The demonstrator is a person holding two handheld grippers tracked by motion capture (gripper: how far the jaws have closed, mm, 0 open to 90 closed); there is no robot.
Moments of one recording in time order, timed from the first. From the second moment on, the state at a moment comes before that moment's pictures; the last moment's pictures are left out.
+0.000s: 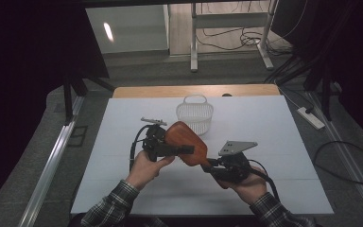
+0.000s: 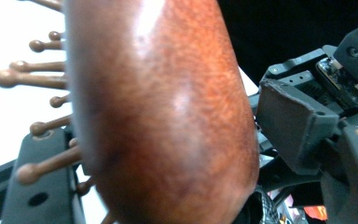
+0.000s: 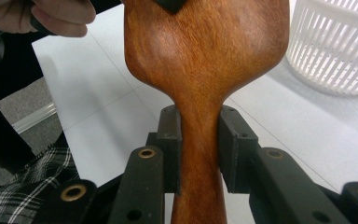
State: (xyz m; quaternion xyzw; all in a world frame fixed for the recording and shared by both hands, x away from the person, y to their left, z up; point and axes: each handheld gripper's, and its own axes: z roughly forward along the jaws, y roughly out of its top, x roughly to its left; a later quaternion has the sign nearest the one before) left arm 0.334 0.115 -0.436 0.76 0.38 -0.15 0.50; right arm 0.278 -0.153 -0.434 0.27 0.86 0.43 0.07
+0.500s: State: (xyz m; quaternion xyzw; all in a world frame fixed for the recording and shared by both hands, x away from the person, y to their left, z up) left arm 0.336 0.124 -0.442 0.72 0.37 -0.21 0.54; right arm 0.279 -0.146 -0.443 0.26 0.87 0.41 0.08
